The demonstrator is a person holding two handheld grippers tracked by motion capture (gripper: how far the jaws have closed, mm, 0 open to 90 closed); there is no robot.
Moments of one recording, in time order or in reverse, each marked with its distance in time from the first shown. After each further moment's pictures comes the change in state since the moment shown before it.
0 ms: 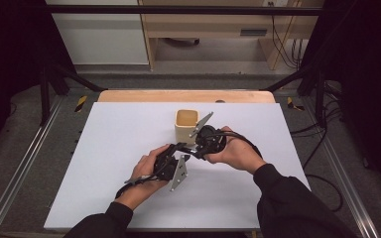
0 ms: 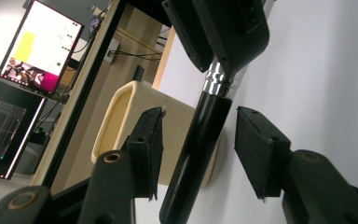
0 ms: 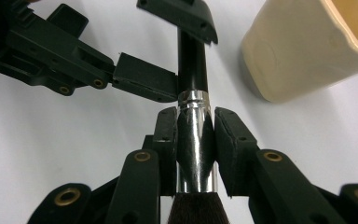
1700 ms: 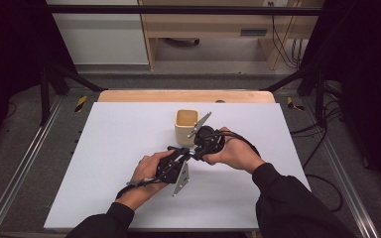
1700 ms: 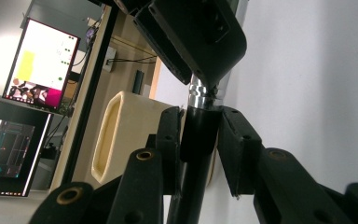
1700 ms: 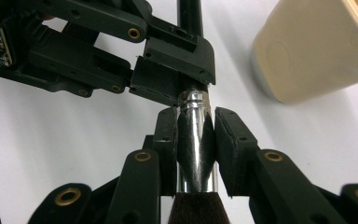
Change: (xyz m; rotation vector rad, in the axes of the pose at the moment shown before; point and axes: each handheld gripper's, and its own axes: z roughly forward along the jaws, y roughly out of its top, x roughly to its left) left arm -0.008 0.003 0.002 0.005 -0.010 0.116; right arm 0.002 0.003 0.002 0.012 0.038 0.014
